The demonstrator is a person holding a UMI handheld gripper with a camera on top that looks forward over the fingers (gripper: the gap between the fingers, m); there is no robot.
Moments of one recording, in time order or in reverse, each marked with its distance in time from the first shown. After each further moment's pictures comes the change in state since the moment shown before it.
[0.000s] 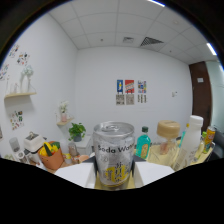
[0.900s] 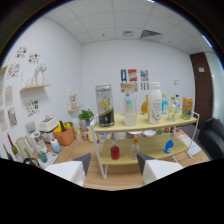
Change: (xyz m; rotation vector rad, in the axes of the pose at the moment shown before) arm 0.034 0.098 -0.189 -0.107 -0.091 0.034
